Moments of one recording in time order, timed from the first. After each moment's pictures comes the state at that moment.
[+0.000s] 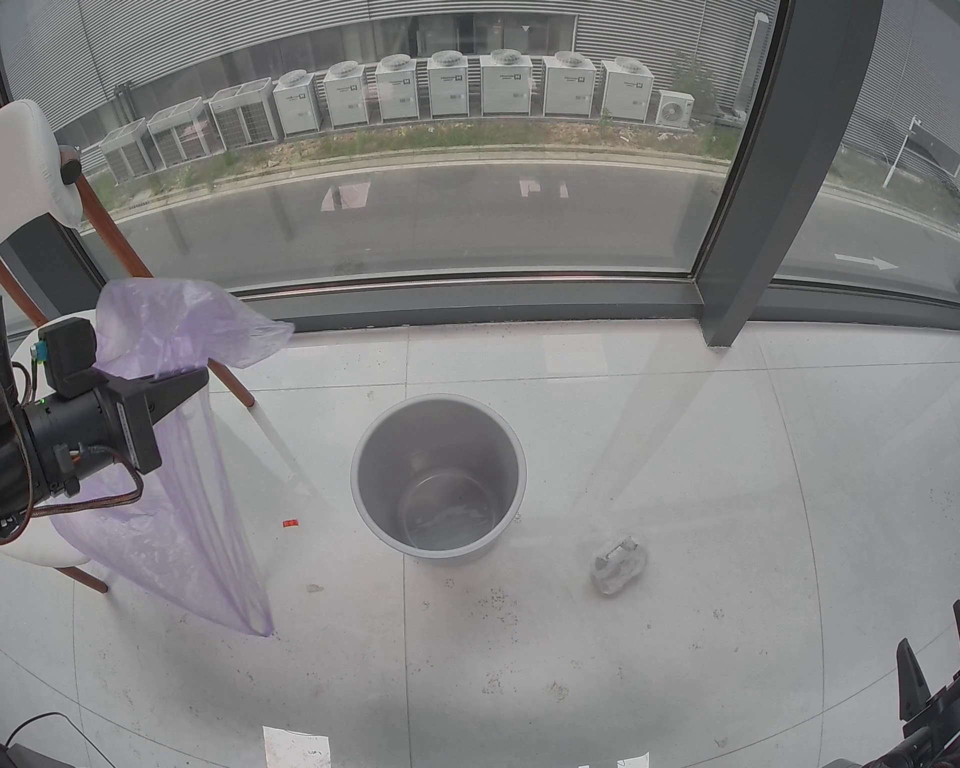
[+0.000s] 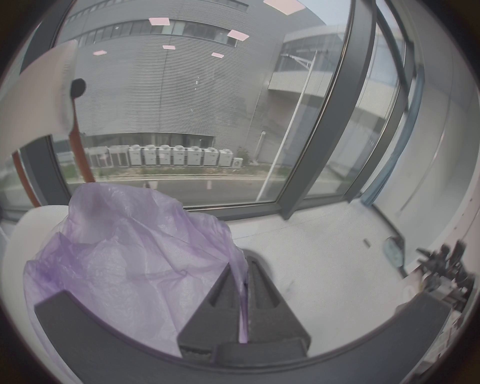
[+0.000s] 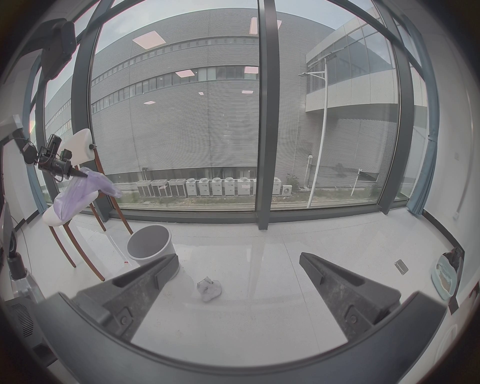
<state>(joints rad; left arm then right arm) -0.19 1.27 -0.72 -0.42 -0.34 -0.08 0.00 0.02 -0.02 0.00 0.00 0.00</state>
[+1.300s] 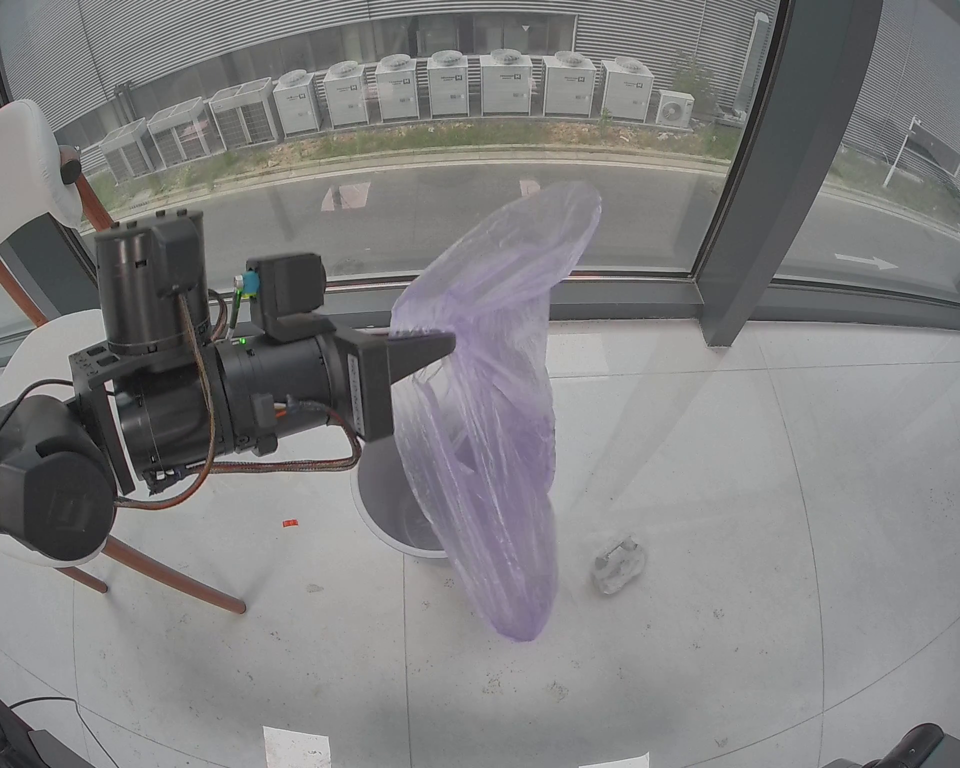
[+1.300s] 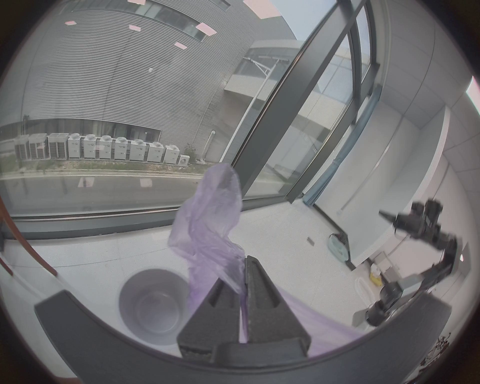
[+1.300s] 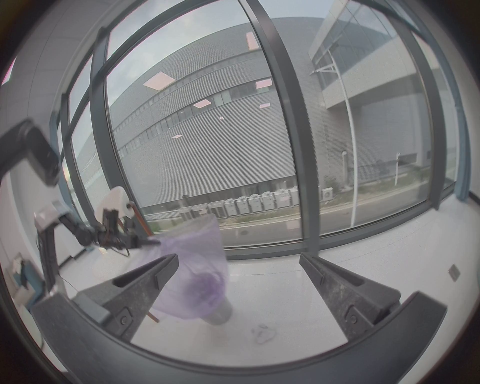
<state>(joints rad) -0.52 1.62 -0.95 -0.52 -0.33 -0.08 0.21 0.59 -0.53 -0.18 0.13 0.19</state>
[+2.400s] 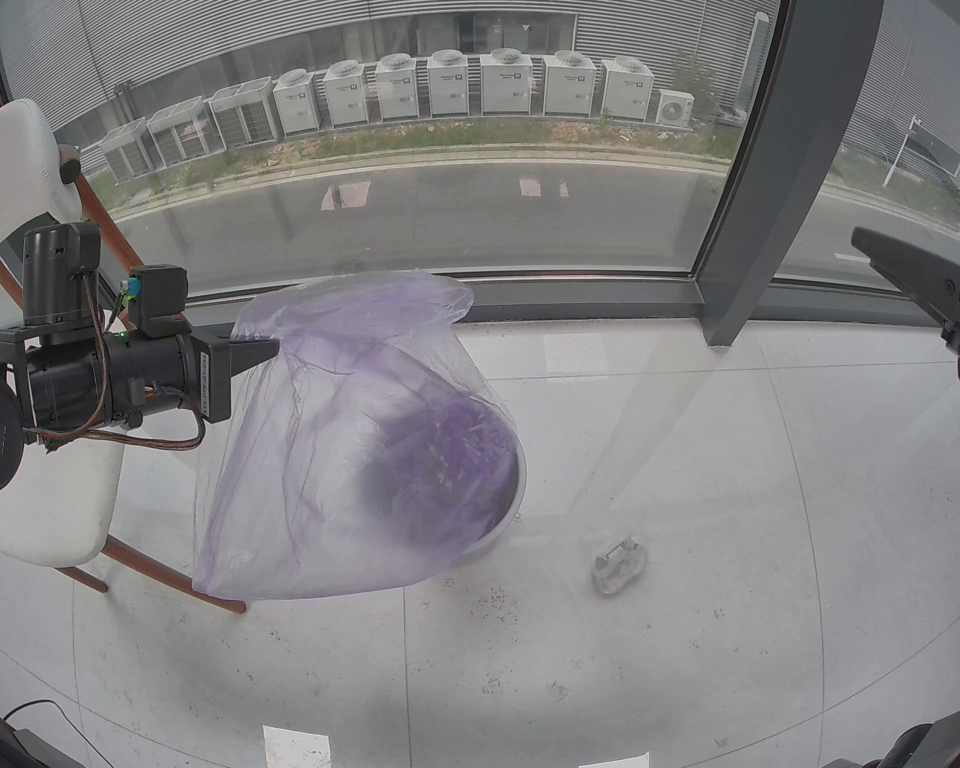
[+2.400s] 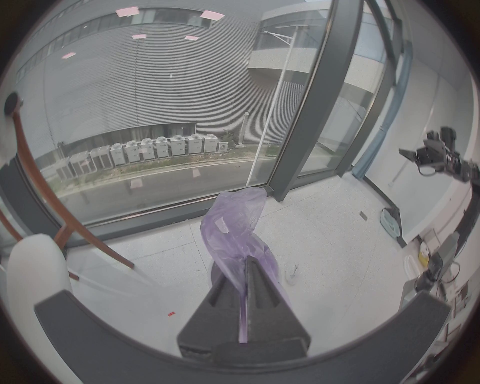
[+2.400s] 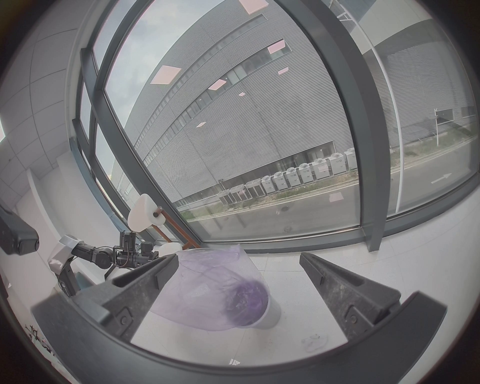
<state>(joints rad) -0.21 1.50 -1.02 -0.18 -0.32 0.15 0.38 1.13 -0.94 -0.23 0.23 0.26</state>
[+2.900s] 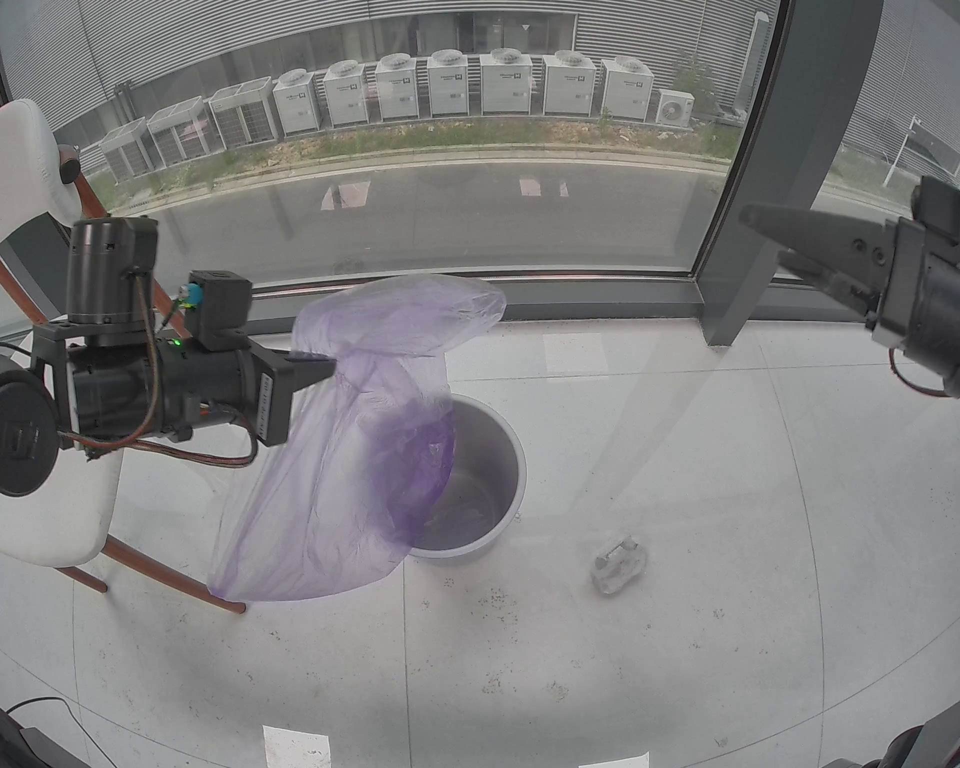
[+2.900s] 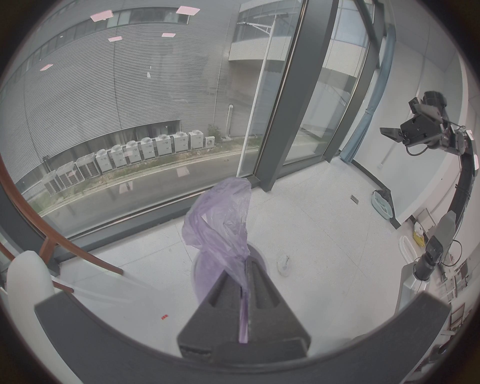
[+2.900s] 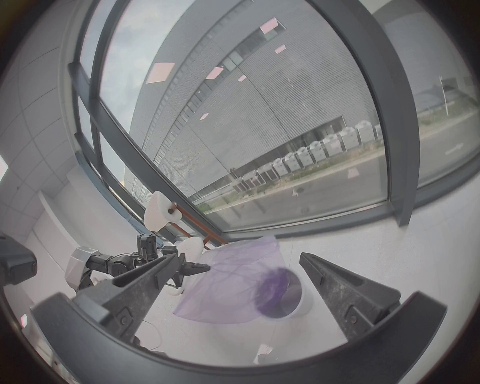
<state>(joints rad) -0.39 1.58 -1.05 -0.16 -0.22 0.16 0.62 1.31 -1.01 -0.22 0.12 0.42</state>
